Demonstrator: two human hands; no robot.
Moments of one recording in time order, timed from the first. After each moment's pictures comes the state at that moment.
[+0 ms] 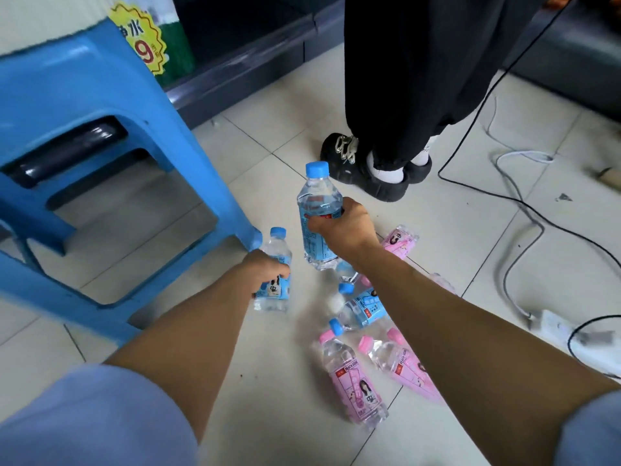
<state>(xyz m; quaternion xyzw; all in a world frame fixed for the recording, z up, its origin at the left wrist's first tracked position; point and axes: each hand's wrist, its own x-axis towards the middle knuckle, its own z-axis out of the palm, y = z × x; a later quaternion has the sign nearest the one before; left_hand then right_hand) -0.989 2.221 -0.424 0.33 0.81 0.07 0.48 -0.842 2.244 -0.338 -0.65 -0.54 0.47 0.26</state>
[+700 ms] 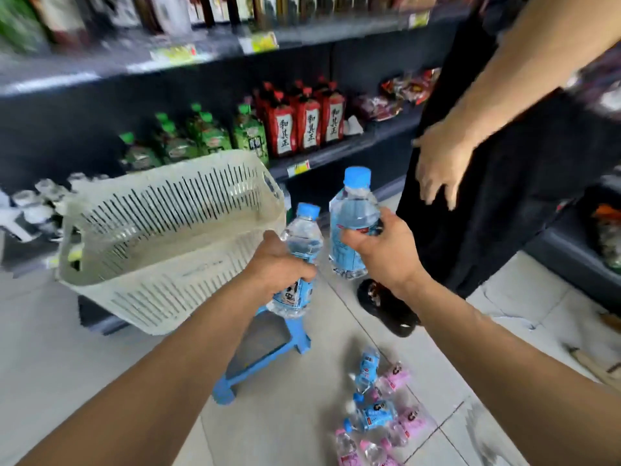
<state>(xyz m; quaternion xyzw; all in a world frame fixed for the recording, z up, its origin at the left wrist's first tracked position) -1.042 2.204 0.098 0.35 0.77 0.35 0.41 -0.889 2.265 0.106 -0.50 -0.64 0.45 0.36</state>
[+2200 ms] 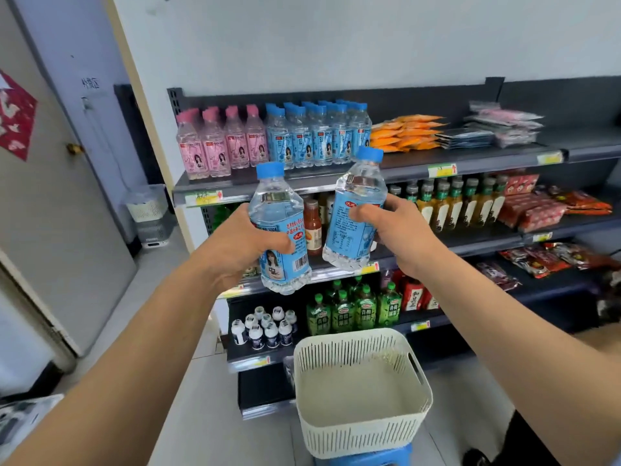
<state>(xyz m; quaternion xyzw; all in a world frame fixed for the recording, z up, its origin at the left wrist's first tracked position) -1.287 2.010 0.620 0.38 0.67 0.57 0.28 -1.160 2.183 0.597 -0.23 -0.68 0.61 0.33</state>
